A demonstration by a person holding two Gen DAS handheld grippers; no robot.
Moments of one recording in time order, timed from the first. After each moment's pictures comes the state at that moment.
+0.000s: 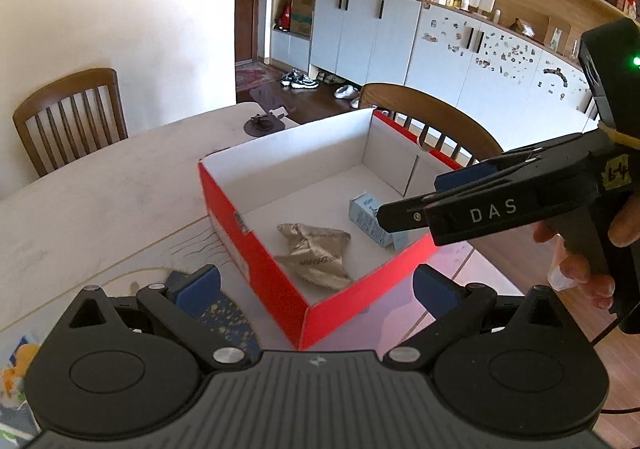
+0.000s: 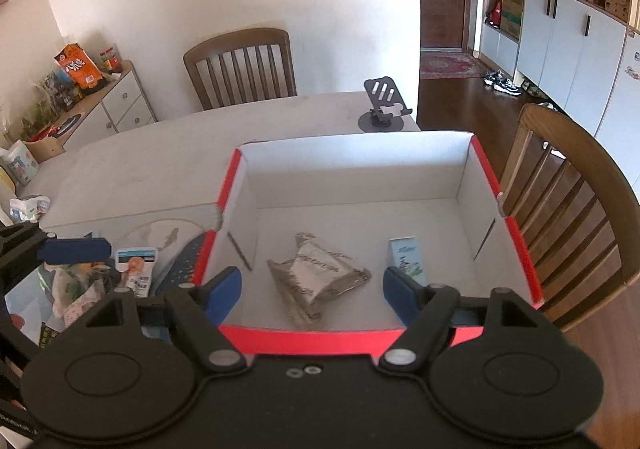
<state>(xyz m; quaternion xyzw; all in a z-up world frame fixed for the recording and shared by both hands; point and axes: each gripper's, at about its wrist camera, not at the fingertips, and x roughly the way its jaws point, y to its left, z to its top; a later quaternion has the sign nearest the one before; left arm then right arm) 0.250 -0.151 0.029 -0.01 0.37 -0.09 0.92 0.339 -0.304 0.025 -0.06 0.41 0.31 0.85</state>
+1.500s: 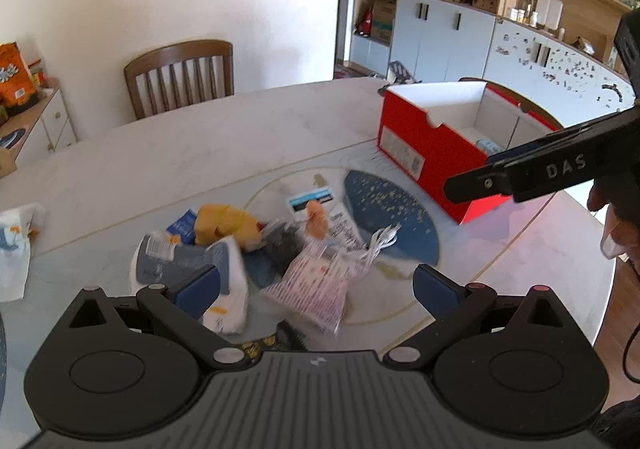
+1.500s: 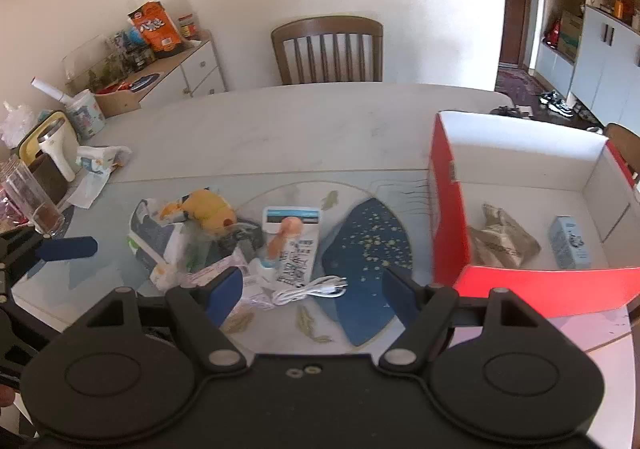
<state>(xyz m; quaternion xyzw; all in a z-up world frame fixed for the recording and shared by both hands) 0.093 0.014 -0.013 -0.02 0.36 0.02 0.93 0.210 -0.168 0.010 -0.09 0.40 0.37 0.83</state>
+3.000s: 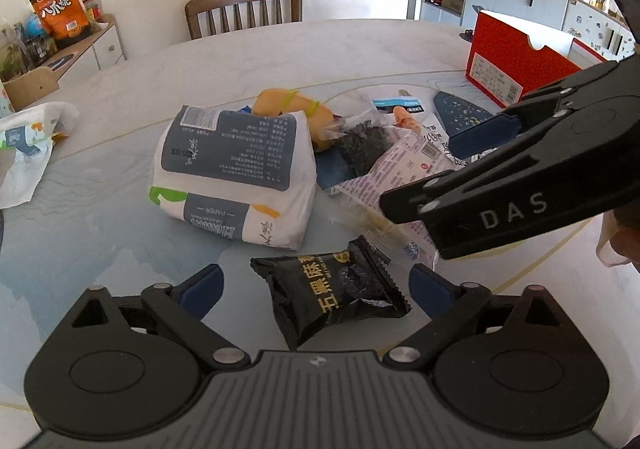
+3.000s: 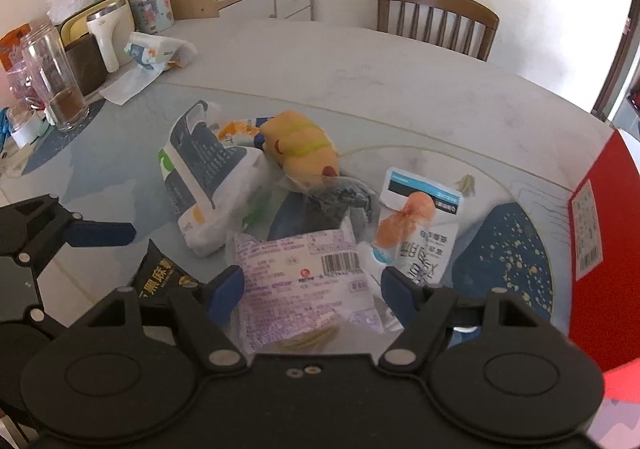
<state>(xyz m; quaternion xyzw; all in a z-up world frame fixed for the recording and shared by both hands) 0.096 0.036 -0.107 -0.04 0.41 0.12 0.90 0.185 -0.061 -0.075 -0.22 0.39 0.47 0.76</state>
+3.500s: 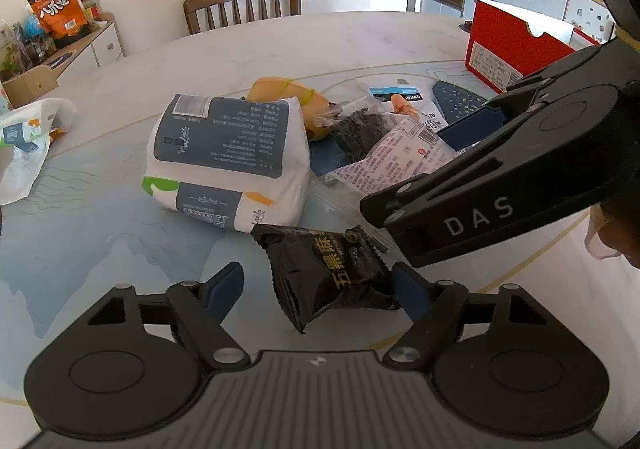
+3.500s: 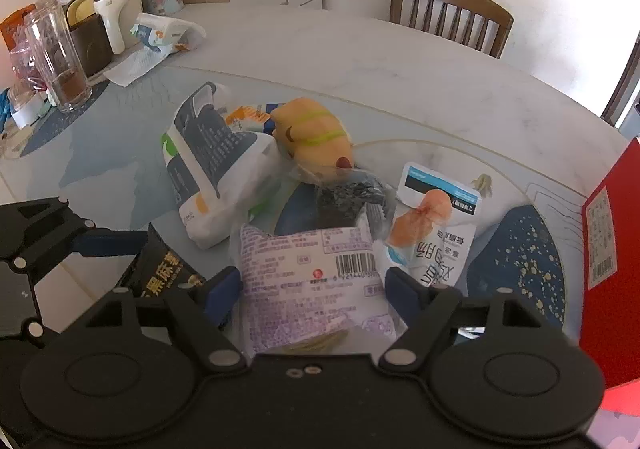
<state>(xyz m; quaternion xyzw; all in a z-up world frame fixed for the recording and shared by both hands) 0.096 0.032 -0.114 -0.04 0.42 0.12 0.90 0.183 -0.051 -0.084 -0.24 0.39 0.47 0.75</state>
